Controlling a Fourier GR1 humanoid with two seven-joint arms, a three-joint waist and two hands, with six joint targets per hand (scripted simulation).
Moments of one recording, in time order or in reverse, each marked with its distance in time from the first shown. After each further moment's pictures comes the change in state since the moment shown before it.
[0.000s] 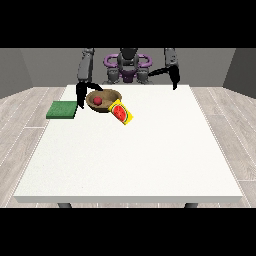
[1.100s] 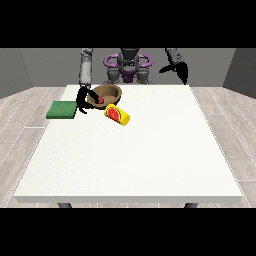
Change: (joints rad) left arm -0.012 0.030 0.026 -0.093 0.030 -0.092 0.006; right arm -0.034 -0.073 0.065 0.184 0.186 -0.382 -0.090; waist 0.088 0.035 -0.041
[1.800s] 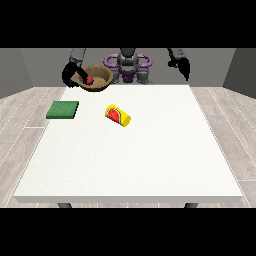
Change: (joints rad) left arm 0.149 0.066 0.122 0.195 0.046 -0.011 -0.023; right arm -0.091 -0.056 0.177 -0.127 0.144 0.025 0.692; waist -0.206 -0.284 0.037
